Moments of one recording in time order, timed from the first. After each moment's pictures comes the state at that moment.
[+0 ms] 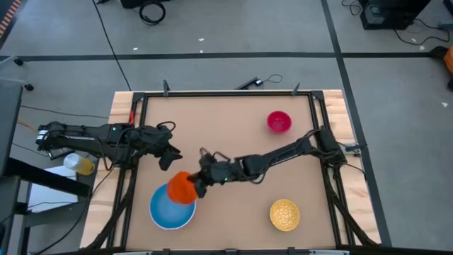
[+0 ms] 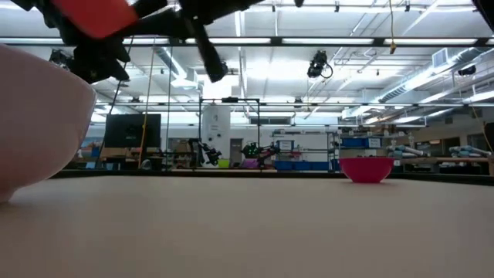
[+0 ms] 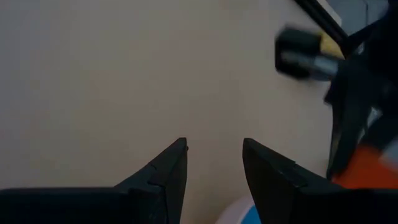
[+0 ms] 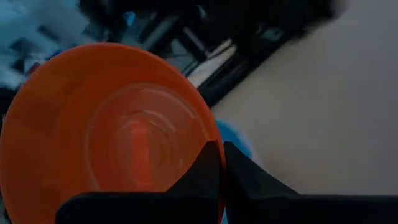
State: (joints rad) left arm -0.04 0.75 0.68 -0.61 -0.01 -0.71; right arm 0.25 2.10 1.60 0.12 0.20 0.86
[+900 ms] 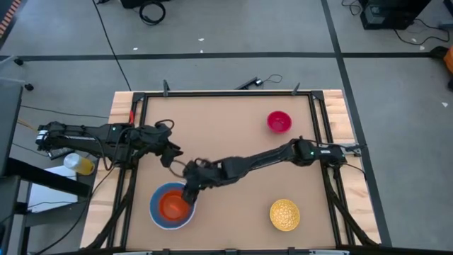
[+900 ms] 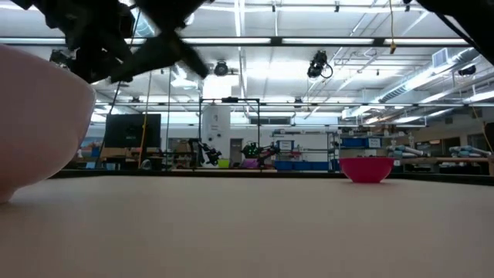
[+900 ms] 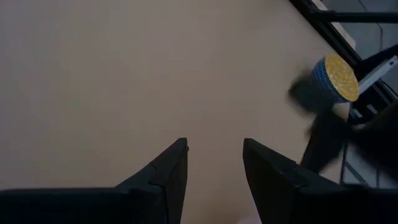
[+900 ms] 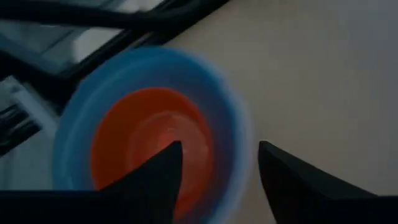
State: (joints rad) left arm -0.04 0.75 0.68 -0.61 -0.09 -0.77; right arm 0.23 2.39 2.23 -0.61 0.17 0.73
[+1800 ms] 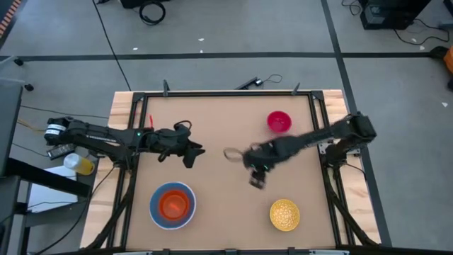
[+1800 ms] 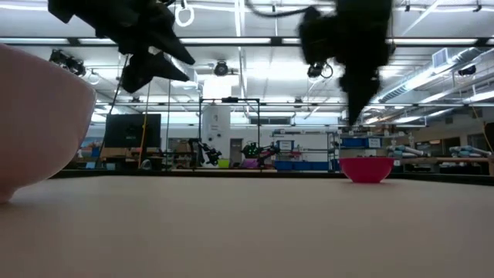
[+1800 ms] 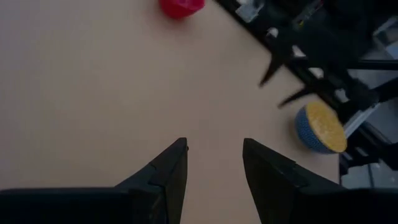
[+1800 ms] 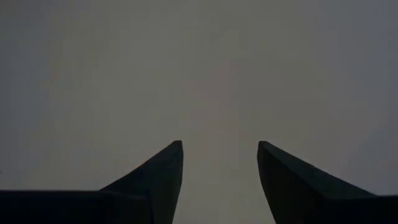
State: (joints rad) left arm -0.06 1.06 0.68 -0.14 -0.18 -0.74; right arm 0.18 1.67 1.23 -0.87 -0.07 0.59
